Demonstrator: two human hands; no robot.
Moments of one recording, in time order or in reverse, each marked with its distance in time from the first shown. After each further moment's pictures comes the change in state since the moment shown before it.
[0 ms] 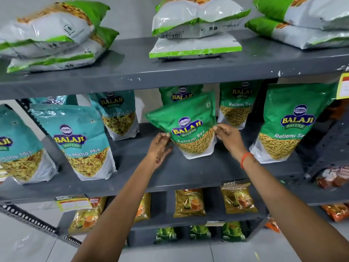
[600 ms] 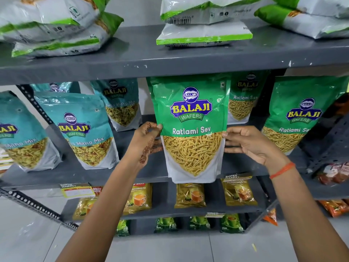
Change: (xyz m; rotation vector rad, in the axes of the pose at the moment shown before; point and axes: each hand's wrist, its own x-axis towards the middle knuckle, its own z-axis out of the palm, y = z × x) left_hand -0.088 0.058 -0.010 0.179 0.064 0.132; right_hand -0.060 -0.054 -0.032 0.295 -0.291 0.298
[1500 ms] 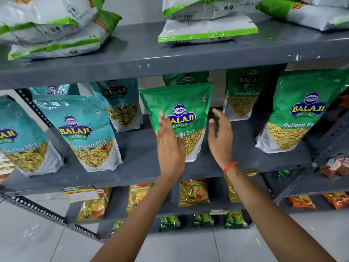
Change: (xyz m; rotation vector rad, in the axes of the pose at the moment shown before) left_hand -0.003 -0.061 0.052 0.742 0.262 0.691; right_hand 0.050 0.047 0.080 -0.491 0.637 -0.648
